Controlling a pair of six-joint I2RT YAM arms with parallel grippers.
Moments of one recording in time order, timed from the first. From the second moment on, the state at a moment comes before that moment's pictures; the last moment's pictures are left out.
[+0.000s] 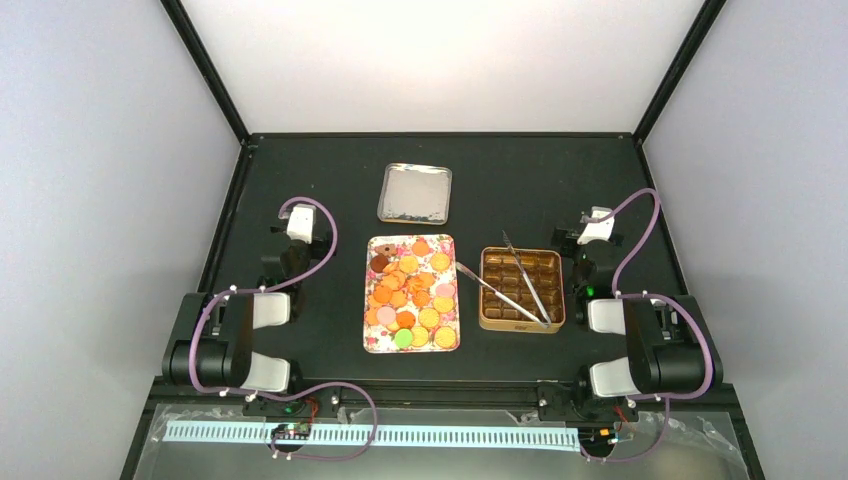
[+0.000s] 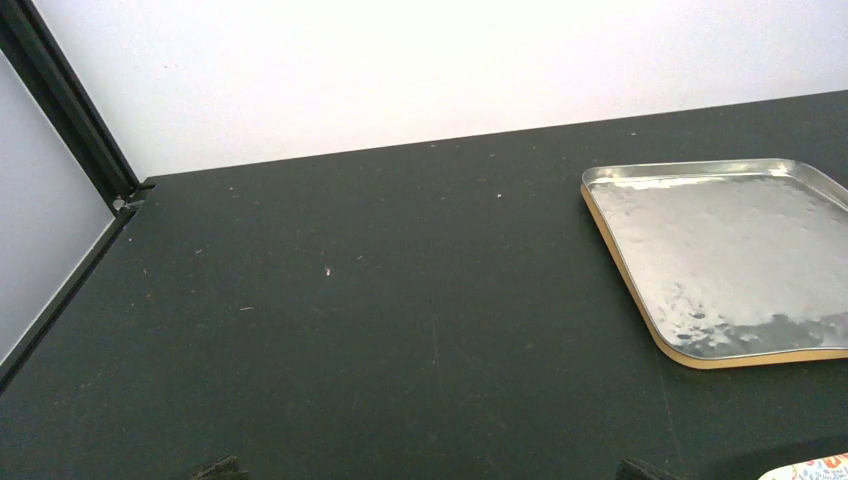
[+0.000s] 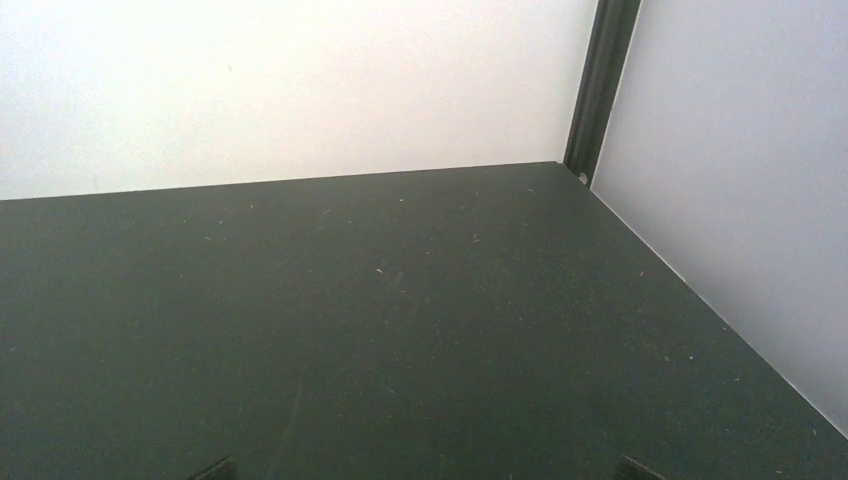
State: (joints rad) left arm 0.00 1.40 0.29 0.91 0.08 0.08; right arm 0.06 1.41 0.25 1.01 0.25 0.05
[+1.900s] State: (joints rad) left arm -0.23 1.34 1.12 -0.79 0.55 0.64; right arm 0.46 1.28 0.79 -0.40 0.12 0.30
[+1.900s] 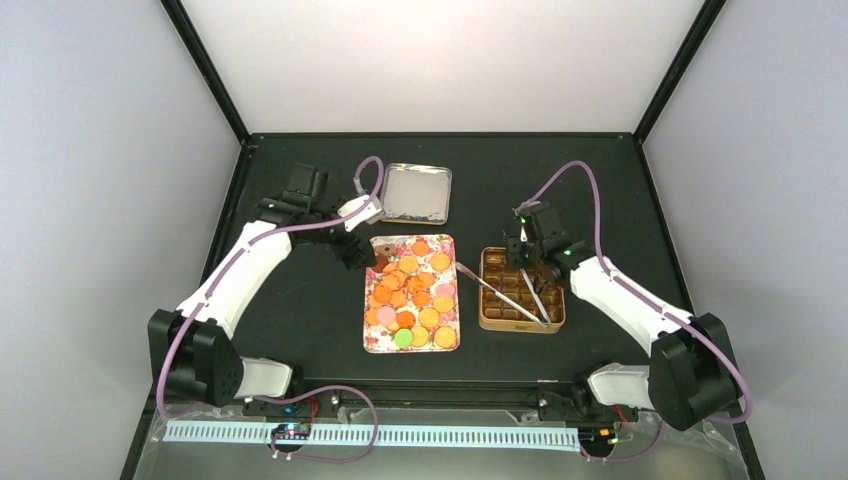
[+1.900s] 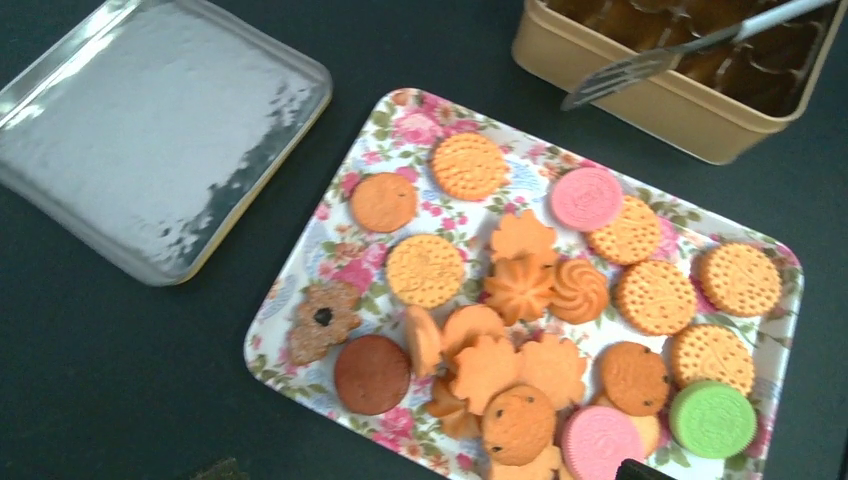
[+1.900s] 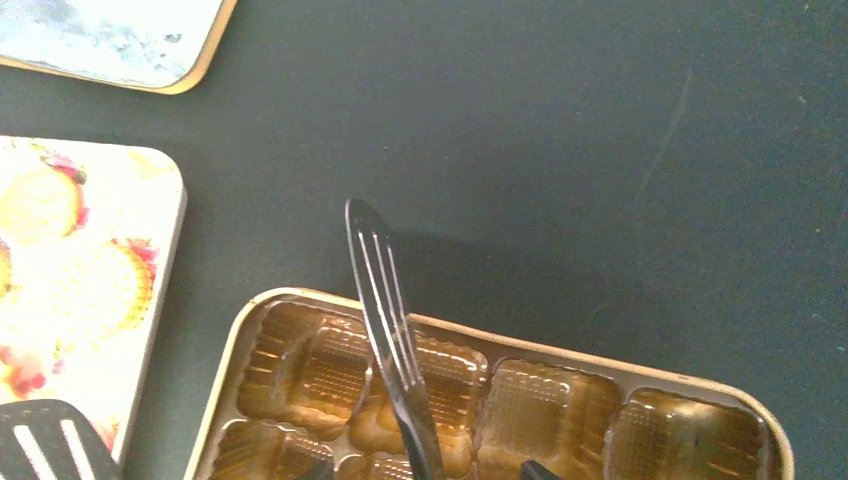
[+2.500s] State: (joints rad) left arm -0.32 1.38 1.22 -0.91 0.64 0.67; right arm 0.52 1.31 0.78 -0.39 0.21 0.26
